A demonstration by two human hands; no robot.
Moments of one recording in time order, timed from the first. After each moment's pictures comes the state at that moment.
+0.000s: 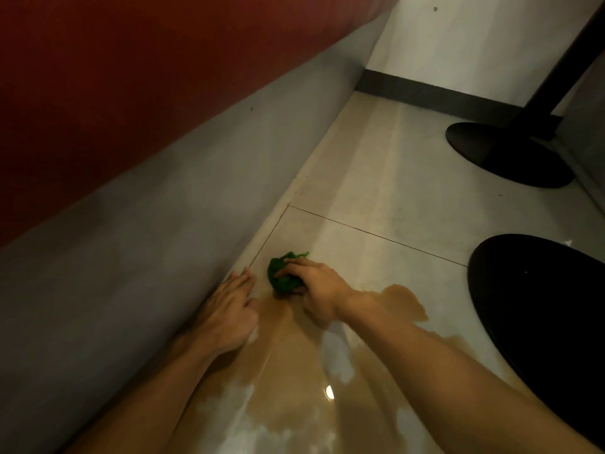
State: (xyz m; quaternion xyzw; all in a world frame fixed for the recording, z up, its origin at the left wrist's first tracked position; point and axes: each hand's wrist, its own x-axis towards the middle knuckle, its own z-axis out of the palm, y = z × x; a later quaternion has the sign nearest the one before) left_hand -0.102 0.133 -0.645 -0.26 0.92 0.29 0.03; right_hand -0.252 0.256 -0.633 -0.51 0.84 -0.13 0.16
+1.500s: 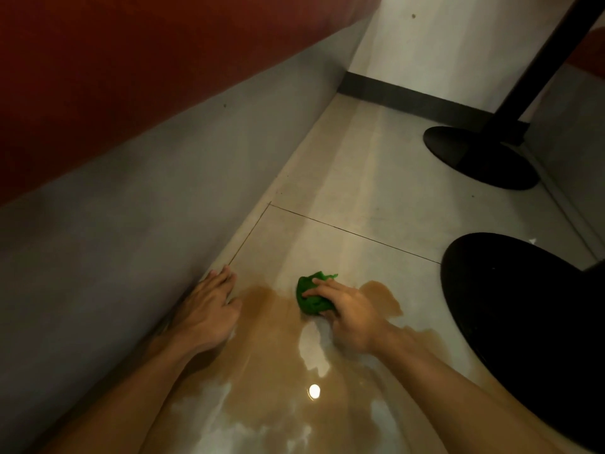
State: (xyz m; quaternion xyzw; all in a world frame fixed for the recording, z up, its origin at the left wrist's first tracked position) left_hand -0.106 0.137 -0.644 -0.28 0.92 0.27 0.05; right_hand -0.258 0.350 -0.641 -0.47 0.86 -0.16 0.12
